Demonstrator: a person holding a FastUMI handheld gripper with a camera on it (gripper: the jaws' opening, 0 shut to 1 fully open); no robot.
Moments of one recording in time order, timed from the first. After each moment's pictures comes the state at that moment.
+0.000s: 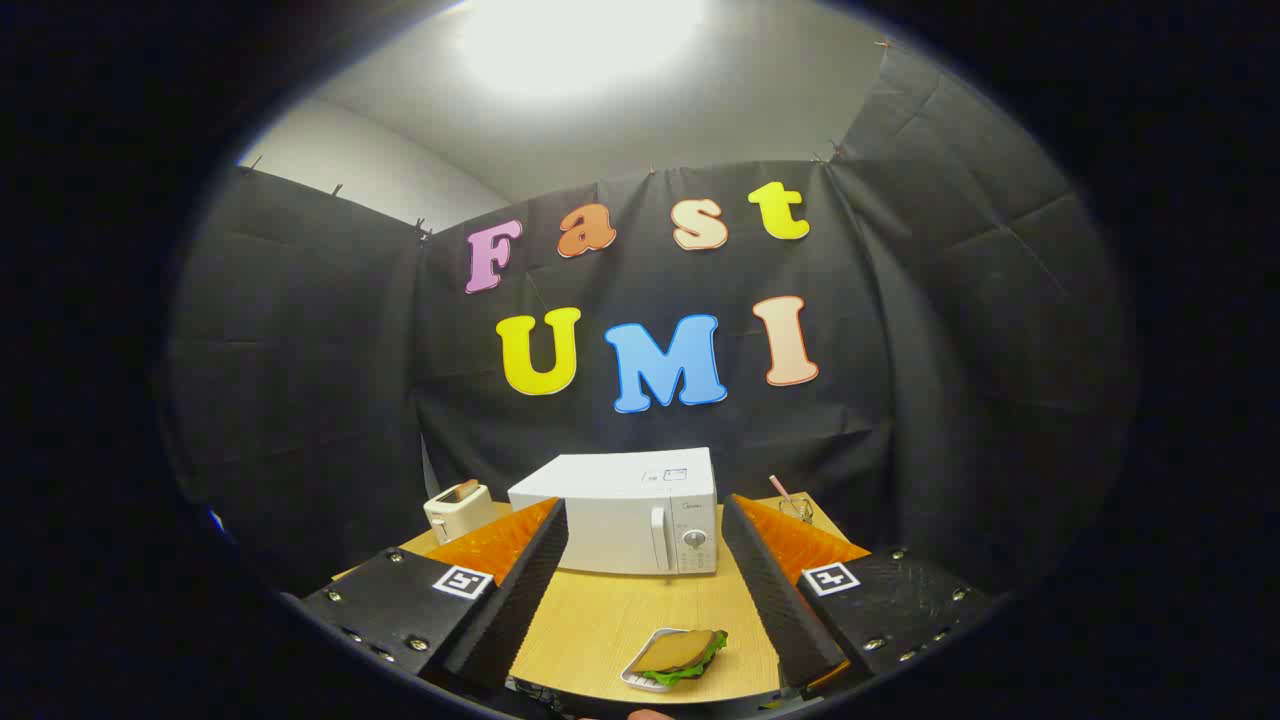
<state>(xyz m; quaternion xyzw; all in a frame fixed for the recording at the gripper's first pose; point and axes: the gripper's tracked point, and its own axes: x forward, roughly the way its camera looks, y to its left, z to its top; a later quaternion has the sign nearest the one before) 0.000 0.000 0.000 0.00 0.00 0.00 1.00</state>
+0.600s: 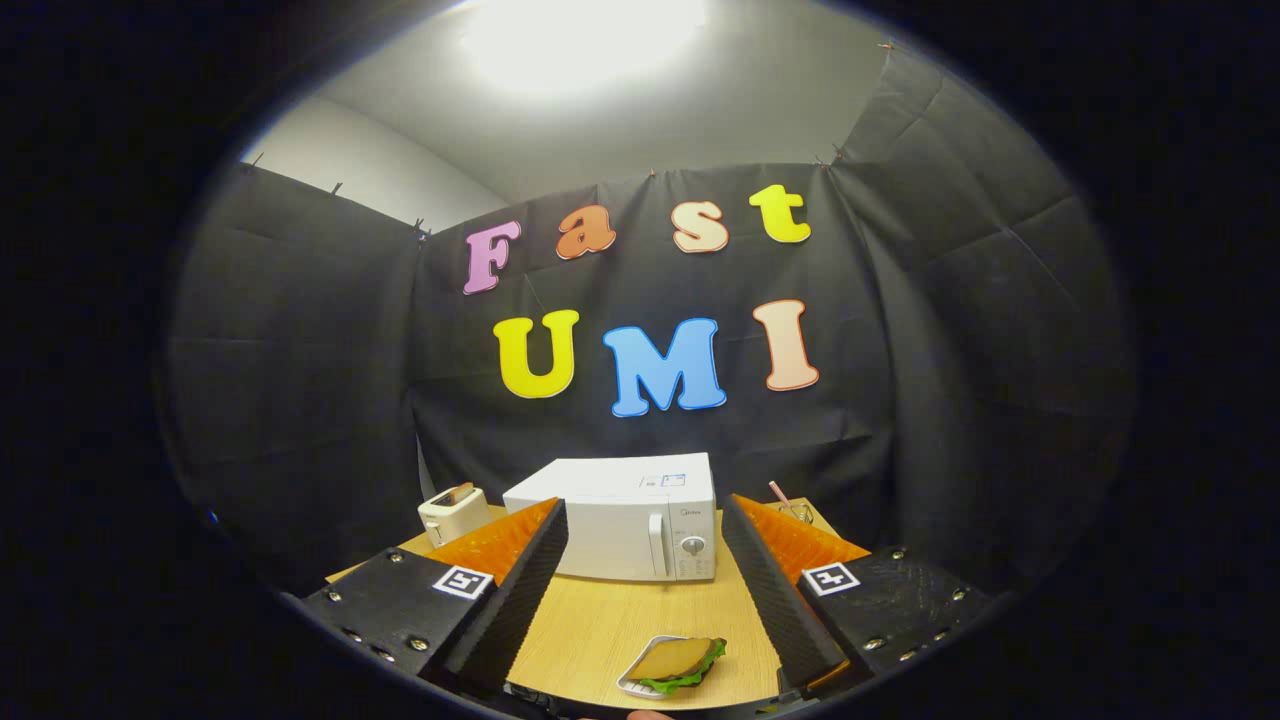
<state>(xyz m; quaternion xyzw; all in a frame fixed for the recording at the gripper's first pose) 0.009 0.003 0.003 -0.01 -0.01 0.00 1.00</state>
